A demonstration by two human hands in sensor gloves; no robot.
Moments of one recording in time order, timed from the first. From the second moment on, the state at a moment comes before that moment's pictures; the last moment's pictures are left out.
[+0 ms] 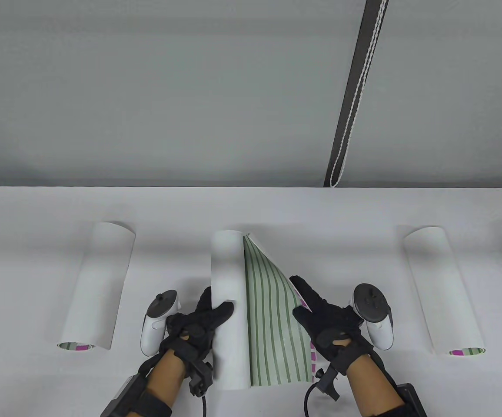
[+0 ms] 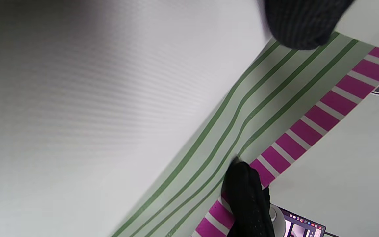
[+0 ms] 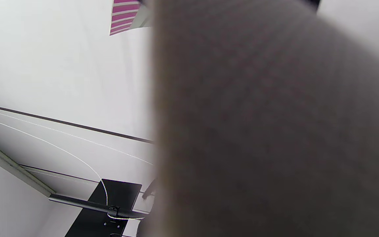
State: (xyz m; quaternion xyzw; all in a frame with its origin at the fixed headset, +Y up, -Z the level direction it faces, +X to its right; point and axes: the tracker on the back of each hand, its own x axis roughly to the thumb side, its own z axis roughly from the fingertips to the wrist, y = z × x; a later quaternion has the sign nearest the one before) left_hand -0.163 -0.776 -0.317 -0.31 -0.08 0.71 0.63; right_hand 0.157 -0.711 -0.306 0.19 0.15 0.74 0.63
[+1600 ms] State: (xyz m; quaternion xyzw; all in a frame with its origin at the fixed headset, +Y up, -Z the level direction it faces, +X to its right) left_hand -0.199 -0.784 -0.324 -0.25 0.02 0.67 0.70; right_hand 0.181 -0.695 -0.306 0.18 0.11 0.73 0.65
